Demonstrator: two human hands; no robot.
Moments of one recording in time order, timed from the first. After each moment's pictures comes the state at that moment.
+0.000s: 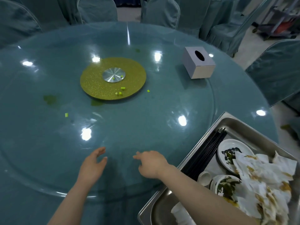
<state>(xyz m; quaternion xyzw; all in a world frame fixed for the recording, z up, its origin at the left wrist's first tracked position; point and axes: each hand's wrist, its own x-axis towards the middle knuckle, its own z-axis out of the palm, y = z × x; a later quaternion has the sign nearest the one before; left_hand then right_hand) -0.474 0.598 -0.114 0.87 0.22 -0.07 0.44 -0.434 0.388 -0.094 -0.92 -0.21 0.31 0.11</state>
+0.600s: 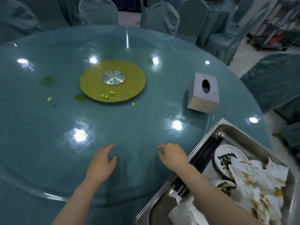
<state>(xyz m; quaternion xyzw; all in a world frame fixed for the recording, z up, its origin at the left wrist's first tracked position) -0.460 0.576 -0.112 0.92 0.12 -0.07 0.37 -0.413 0.327 -0.089 -0.97 -0.03 0.18 0.16</state>
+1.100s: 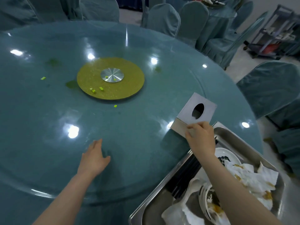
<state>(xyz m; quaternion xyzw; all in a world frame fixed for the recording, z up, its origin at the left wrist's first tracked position) -0.445 0.587 -0.124 0.94 0.16 -0.14 0.28 -0.387 0.252 -0.050 -0.97 0.08 -0.10 0.19</state>
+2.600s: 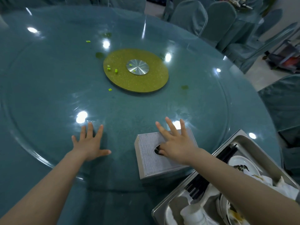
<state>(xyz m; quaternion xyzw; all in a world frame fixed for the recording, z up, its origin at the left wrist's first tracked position) -0.451 0.691 -0.135 0.94 0.13 -0.29 0.13 -0.403 0.398 -0.042 -0.89 -0.37 0.17 -0.22</state>
